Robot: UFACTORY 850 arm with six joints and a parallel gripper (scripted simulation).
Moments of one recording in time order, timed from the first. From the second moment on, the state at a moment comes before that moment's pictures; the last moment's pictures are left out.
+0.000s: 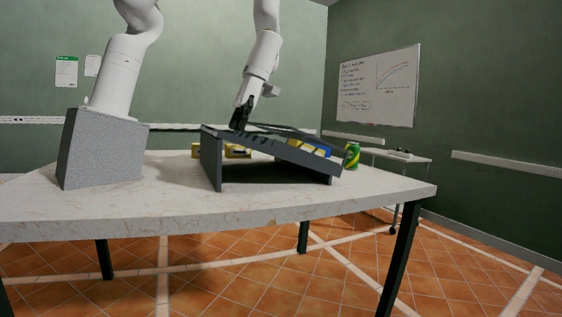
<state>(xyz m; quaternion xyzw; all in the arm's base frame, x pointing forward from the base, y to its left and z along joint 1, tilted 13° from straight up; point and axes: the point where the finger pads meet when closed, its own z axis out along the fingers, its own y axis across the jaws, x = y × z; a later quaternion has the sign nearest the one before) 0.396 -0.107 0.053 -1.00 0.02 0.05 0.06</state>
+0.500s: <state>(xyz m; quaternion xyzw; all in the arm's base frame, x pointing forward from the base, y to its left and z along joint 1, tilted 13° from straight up) 0.396 -0.107 0.053 -1.00 0.02 0.05 0.06</state>
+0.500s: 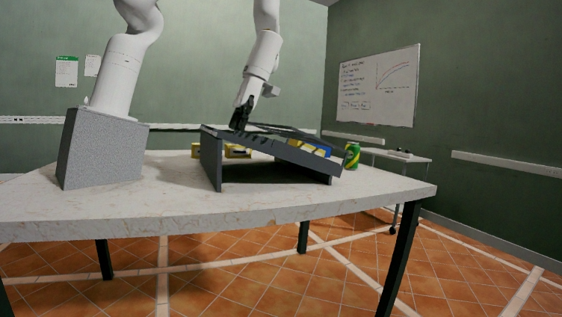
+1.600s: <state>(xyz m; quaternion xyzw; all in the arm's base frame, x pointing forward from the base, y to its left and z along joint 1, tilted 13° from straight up) 0.396 -0.107 0.053 -1.00 0.02 0.05 0.06</state>
